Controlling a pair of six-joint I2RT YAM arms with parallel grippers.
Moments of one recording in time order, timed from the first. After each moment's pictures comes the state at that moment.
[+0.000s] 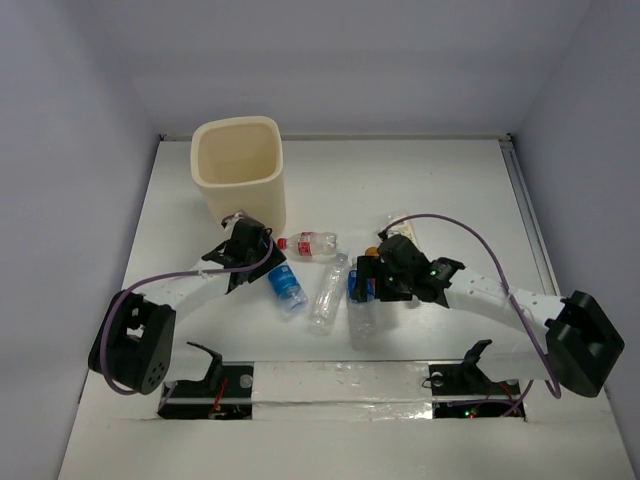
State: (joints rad) left arm -0.41 1.32 0.60 -0.16 -0.10 -0.90; right arm 0.80 1.24 0.71 -0.39 0.00 0.73
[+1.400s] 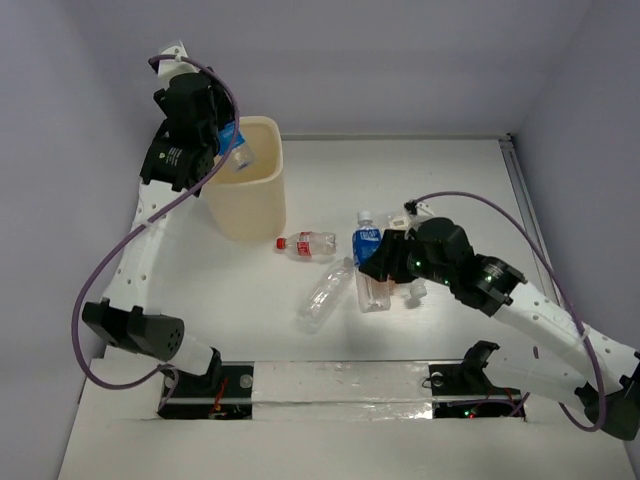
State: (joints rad) left arm -0.29 1.46 1.83 -0.58 -0.47 -0.42; right arm 0.80 0.94 0.86 -0.49 -0.05 0.73
